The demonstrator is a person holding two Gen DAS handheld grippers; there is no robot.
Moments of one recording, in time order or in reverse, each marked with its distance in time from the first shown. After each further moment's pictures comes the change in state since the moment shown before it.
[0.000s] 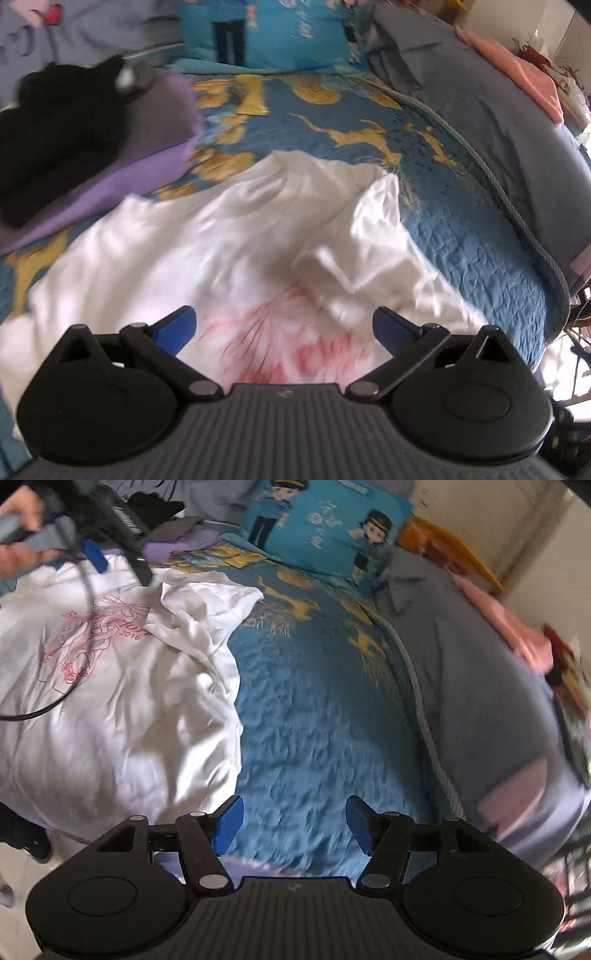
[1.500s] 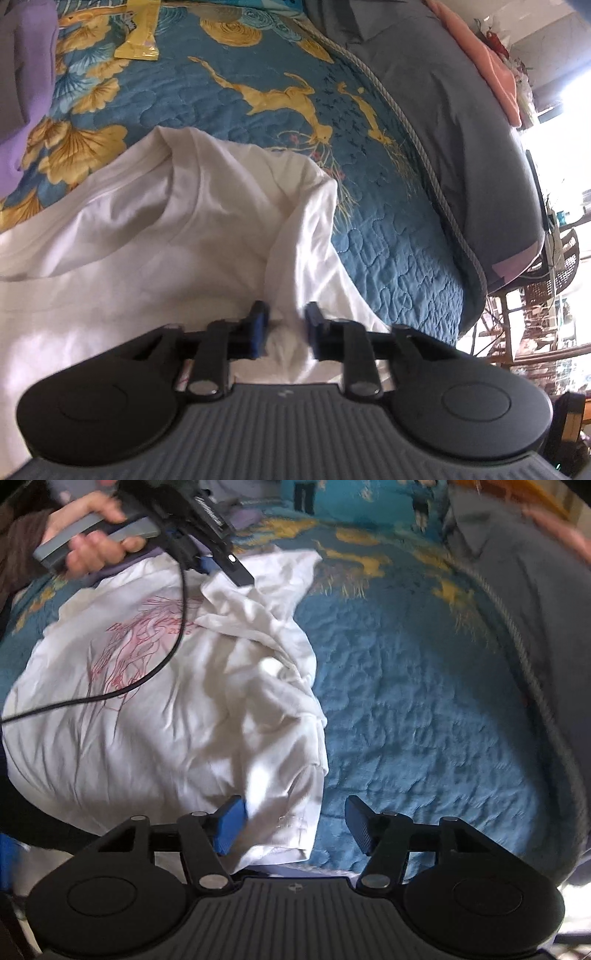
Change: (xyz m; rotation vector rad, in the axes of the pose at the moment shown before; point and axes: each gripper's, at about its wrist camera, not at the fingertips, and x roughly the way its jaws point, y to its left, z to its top) left arm 0.092 0.003 0.064 0.007 0.254 -0.393; right arm 0.053 -0.011 0.017 0.130 0.125 0.380
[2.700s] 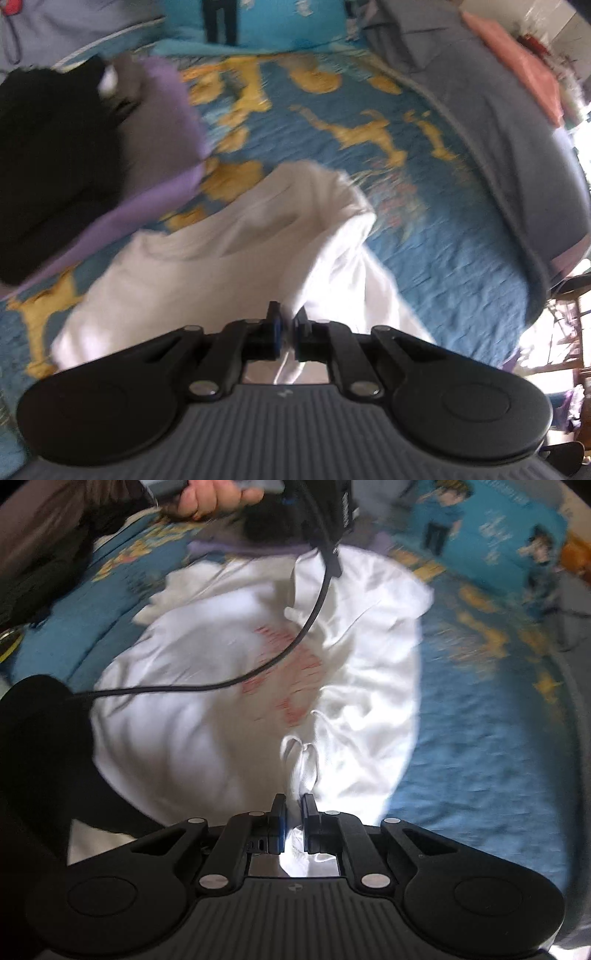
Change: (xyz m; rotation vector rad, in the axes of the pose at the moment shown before) left arm -0.101 0.010 -0.035 0.004 -0.063 0.352; right arm -0.013 0.136 0.029 -0.273 0.025 0.089
